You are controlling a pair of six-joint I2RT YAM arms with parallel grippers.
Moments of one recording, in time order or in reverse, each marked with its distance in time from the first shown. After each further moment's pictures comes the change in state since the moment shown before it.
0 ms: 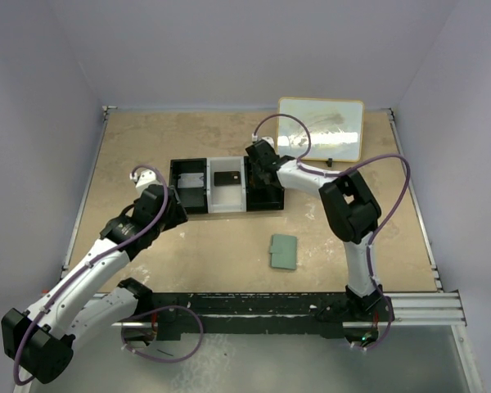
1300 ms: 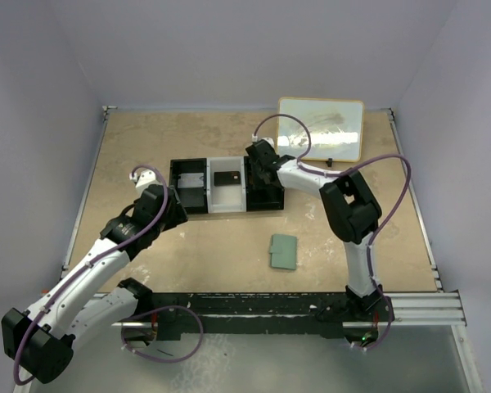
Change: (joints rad) left arm 0.000 0.001 0.000 0.000 0.000 -0.007; right arm 0.000 -0.007 -0.004 -0.032 -0.024 0.010
